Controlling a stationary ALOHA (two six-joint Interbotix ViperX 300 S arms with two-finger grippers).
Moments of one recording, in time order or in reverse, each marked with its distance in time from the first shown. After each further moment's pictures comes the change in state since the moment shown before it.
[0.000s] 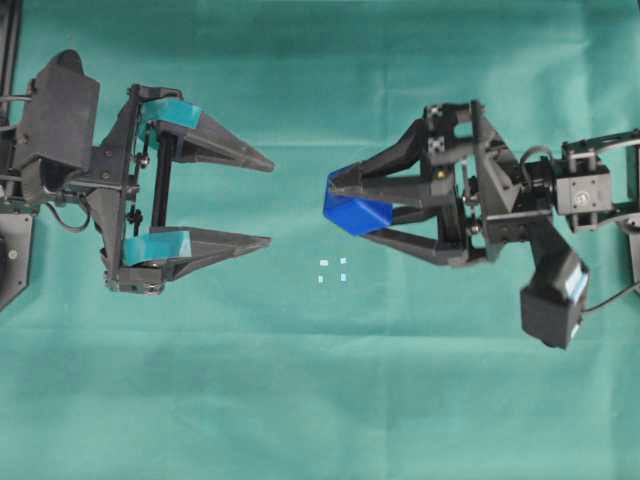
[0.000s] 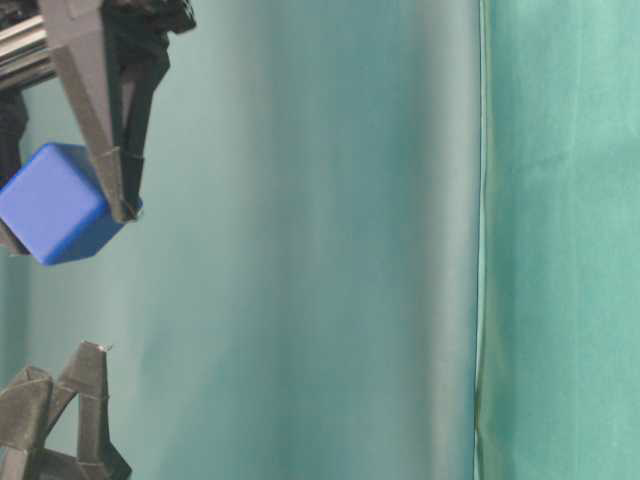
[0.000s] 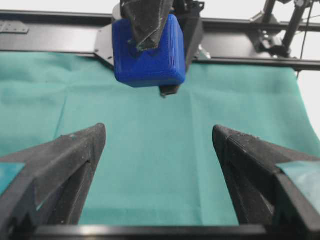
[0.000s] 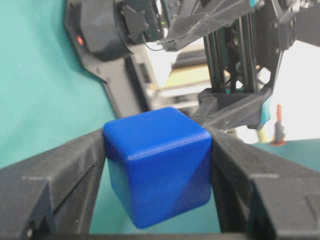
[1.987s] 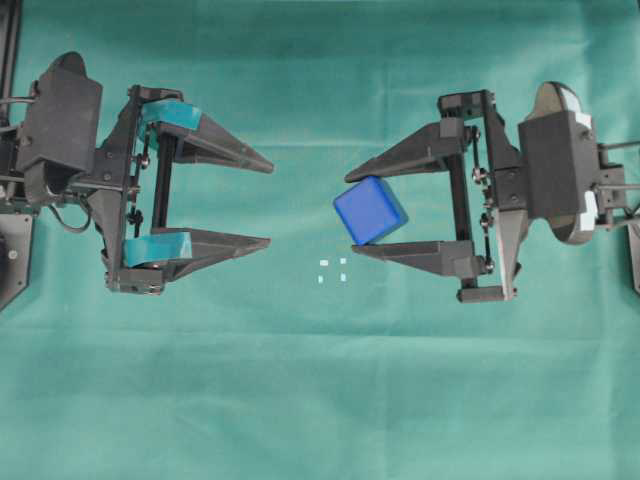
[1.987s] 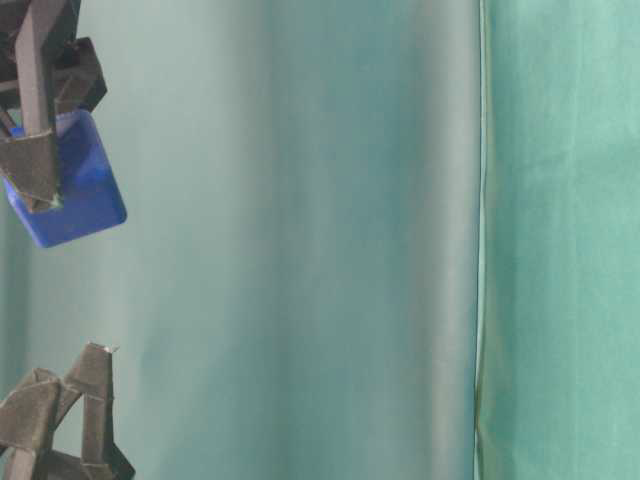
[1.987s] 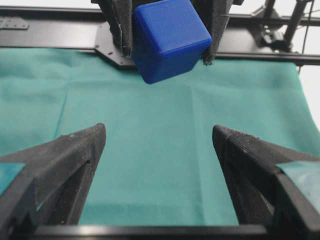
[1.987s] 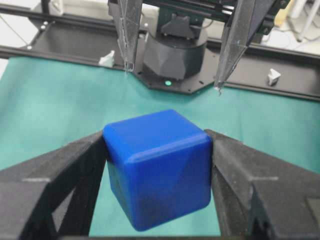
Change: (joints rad) left arm 0.002 0.000 0.000 0.000 0.011 0.006; right arm 0.028 -0.029 -0.002 0.202 0.066 0.811
